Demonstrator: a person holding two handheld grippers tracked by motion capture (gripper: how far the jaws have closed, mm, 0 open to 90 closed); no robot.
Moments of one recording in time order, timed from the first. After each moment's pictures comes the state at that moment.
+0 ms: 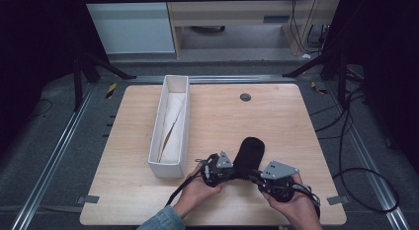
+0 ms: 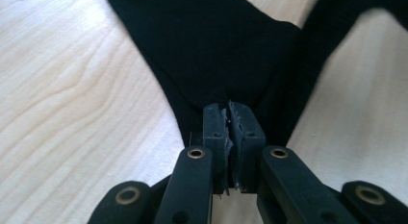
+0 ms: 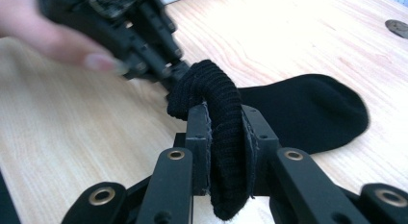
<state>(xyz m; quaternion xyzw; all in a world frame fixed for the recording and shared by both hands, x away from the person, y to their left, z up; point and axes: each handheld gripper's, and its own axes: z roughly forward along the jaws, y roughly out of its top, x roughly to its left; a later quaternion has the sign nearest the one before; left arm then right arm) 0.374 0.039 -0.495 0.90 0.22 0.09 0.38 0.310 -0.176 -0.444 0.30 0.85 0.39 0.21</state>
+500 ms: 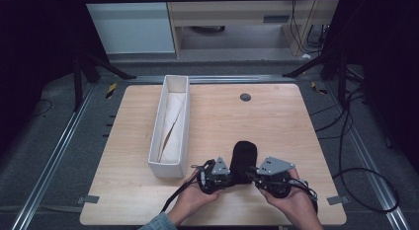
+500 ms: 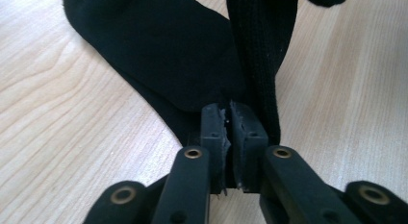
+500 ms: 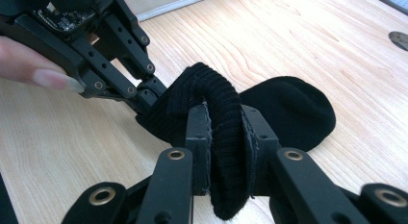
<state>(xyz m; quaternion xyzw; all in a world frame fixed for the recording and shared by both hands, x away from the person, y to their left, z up) 0.356 0.049 -0.489 0.89 0.22 0.08 0.39 0.317 -0.167 -0.434 0.28 0.85 0.38 0.20</state>
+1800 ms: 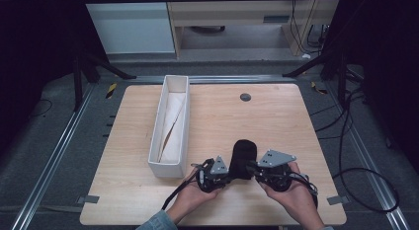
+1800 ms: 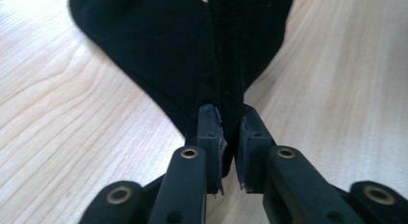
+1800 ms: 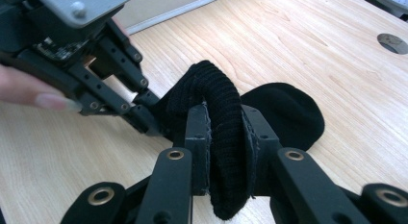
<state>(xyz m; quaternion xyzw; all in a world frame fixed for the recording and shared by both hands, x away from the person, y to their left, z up) 0.361 0.050 -0.495 0.89 0.20 0.08 0.39 0.328 -0.168 -0.423 0.30 0.85 0.39 0.21</state>
